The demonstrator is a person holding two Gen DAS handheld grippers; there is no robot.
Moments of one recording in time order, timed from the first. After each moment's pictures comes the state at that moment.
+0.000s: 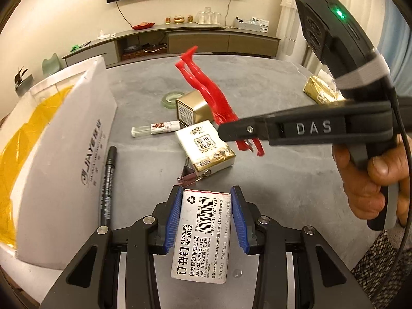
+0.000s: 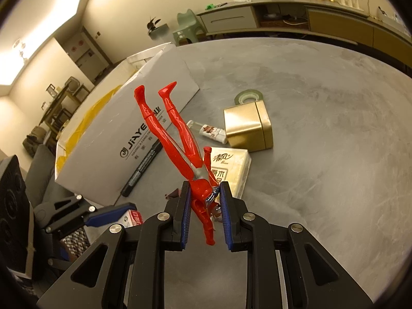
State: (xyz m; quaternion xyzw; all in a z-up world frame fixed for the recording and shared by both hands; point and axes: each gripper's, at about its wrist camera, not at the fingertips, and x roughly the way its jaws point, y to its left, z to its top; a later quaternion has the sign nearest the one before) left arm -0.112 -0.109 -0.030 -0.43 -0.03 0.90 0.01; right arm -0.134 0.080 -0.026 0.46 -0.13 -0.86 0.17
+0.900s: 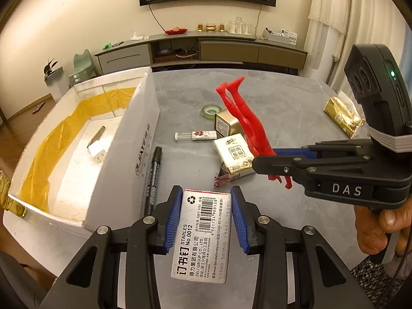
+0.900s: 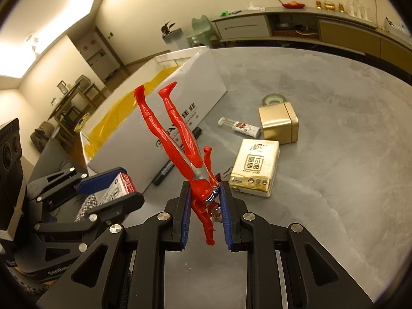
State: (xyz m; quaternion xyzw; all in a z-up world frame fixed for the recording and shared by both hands) left arm -0.074 -0.125 0.014 -0.42 -0.05 0.90 -0.08; right arm -0.096 0.051 -0.003 0.44 -0.12 -0.87 0.20
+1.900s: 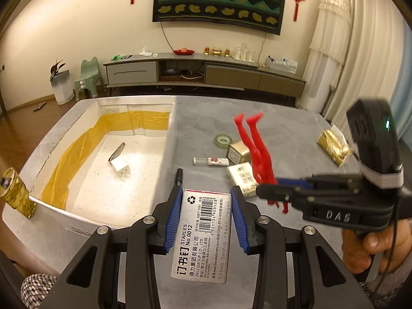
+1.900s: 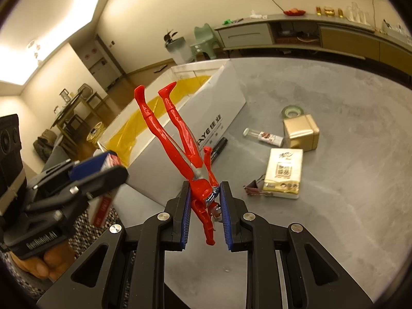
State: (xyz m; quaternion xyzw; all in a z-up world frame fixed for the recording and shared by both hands) left arm -0.033 -0.179 0.063 -0.35 -0.10 0.93 -0.07; right arm -0.085 0.013 0.023 0.42 -0.14 -0.88 0.19
